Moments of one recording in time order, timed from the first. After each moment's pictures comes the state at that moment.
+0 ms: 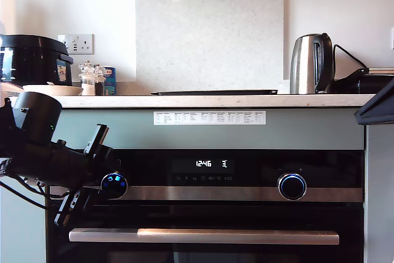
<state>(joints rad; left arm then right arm) -0.12 2.25 0.96 0.88 0.45 -1.26 0.72 0.35 0.14 -0.18 0.06 0.13</state>
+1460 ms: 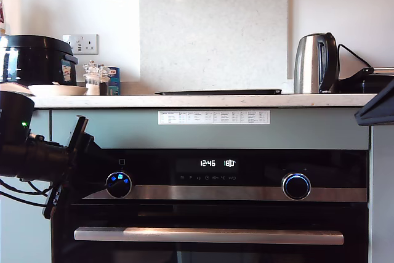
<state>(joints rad) -0.04 2.25 0.94 1.00 0.63 -1.19 0.72 0.35 0.14 -0.19 0.06 0.13</state>
